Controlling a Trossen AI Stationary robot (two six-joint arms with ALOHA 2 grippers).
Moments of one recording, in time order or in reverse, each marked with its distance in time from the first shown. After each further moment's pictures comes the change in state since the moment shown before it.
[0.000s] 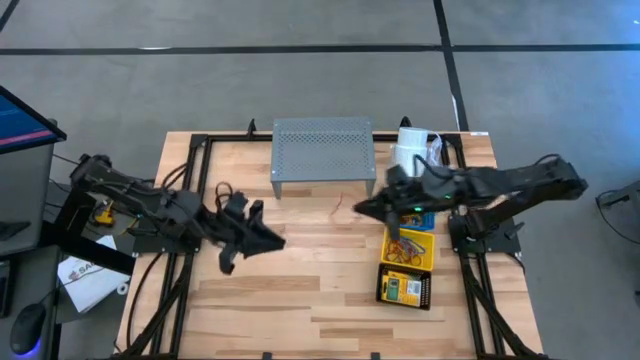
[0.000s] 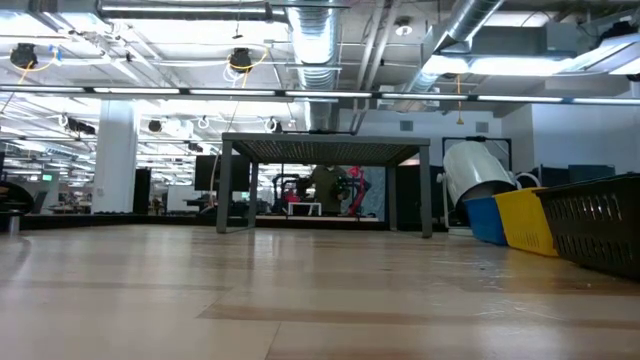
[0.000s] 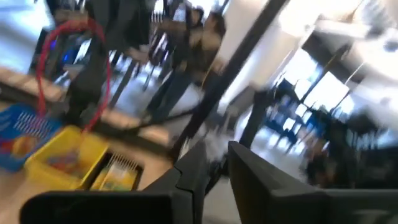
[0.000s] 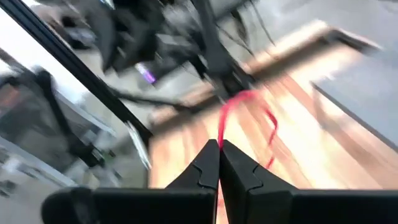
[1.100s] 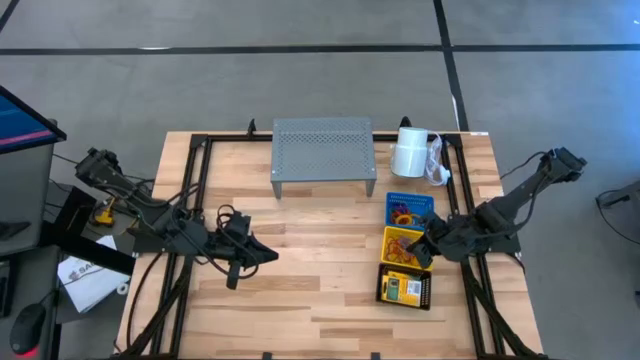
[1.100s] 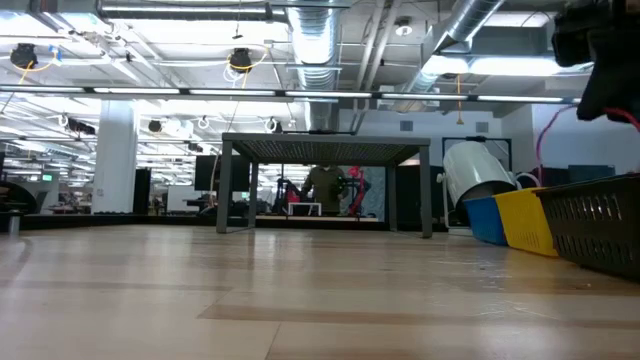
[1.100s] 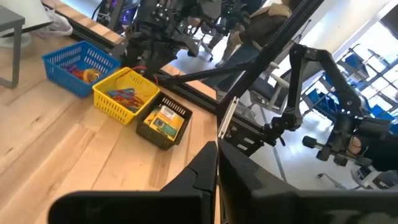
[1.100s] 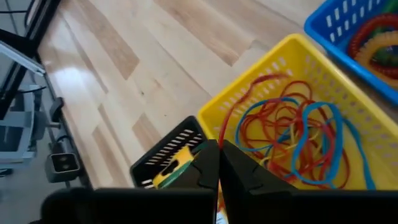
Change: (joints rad) left arm -0.173 -0.013 -0.104 -0.182 -0.290 -0.140; right arm 0.390 -0.369 -0.671 -0.315 0.193 0.807
